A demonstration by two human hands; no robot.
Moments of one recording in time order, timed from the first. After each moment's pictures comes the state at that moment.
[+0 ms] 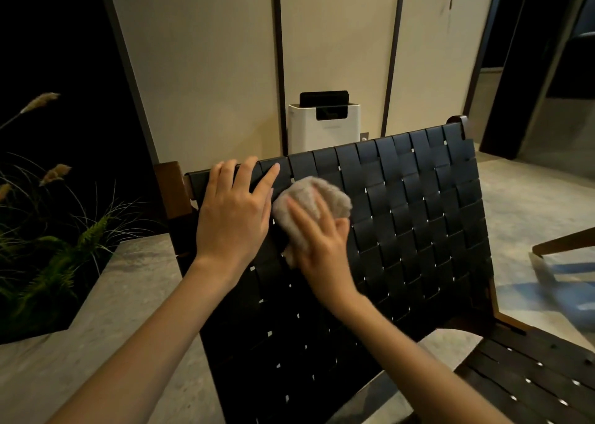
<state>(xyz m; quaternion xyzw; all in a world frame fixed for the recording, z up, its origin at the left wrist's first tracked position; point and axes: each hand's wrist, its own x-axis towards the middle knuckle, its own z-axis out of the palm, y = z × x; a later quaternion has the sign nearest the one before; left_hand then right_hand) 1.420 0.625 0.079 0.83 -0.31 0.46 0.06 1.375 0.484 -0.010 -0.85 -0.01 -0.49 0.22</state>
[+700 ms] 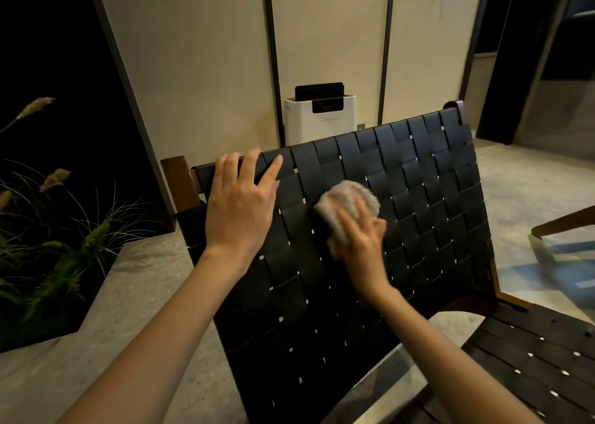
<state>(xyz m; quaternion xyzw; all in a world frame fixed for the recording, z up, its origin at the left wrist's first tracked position) 1.418 0.627 0.081 0.84 -0.32 0.44 0.05 1.362 0.438 -0.042 -0.83 0.05 -0.52 0.19</state>
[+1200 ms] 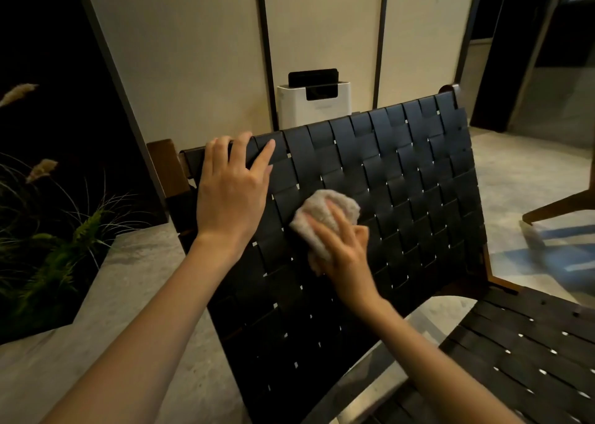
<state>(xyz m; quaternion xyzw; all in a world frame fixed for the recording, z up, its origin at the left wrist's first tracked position) 1.420 0.626 0.080 0.84 -0.31 0.44 0.04 1.347 0.466 -0.066 -0.84 -0.01 -0.52 0.17</state>
